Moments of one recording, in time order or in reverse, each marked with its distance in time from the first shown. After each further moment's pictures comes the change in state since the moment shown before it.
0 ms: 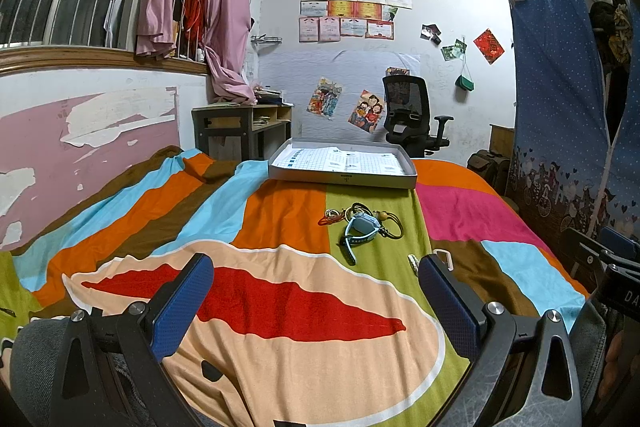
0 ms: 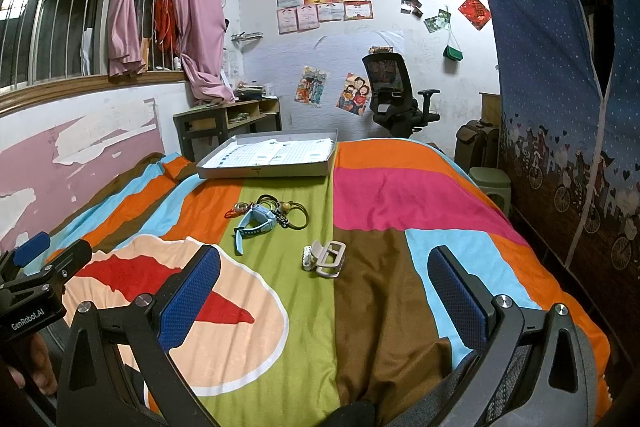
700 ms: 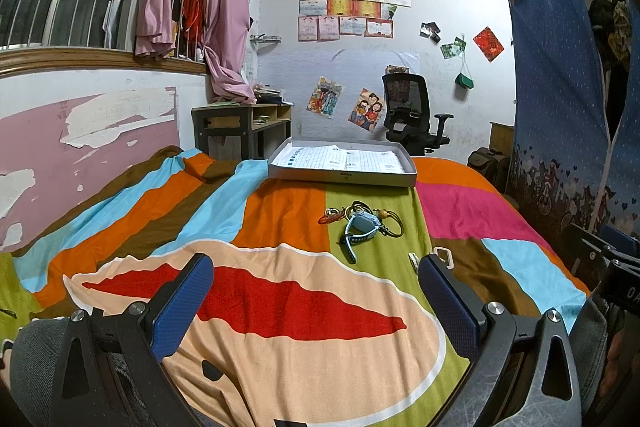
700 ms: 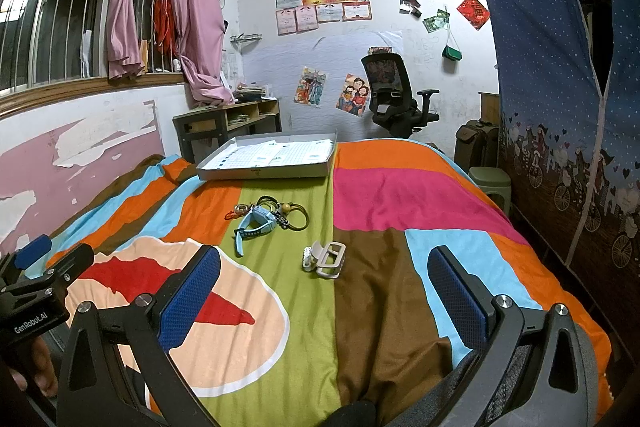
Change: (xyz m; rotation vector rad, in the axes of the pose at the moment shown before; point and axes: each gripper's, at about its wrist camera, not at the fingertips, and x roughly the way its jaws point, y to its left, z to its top) left arm 0.000 0.000 0.000 0.003 0.000 0.003; right arm -0.002 -0.001 0.001 0.005 -0.002 0.000
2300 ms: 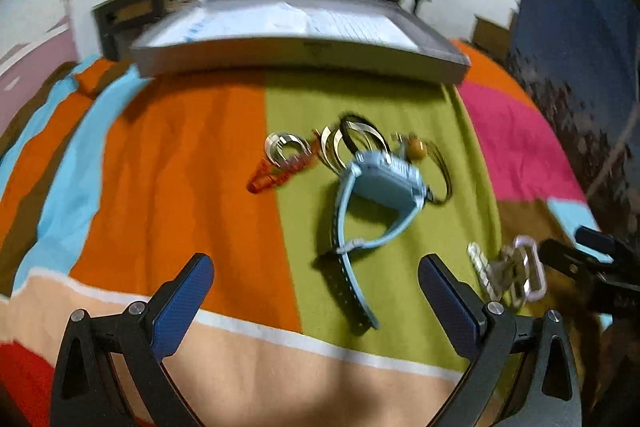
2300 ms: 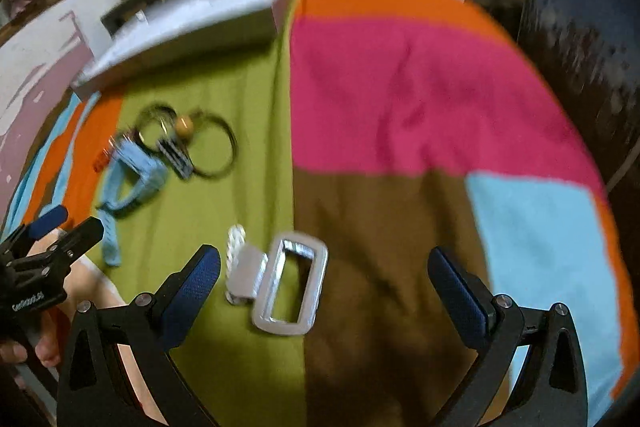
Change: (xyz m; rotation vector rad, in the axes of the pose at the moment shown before) left arm 0.330 -0.026 -0.004 0.102 0.508 -0.226; right arm 0.329 0.020 -0.017 0.092 0.607 -0.055
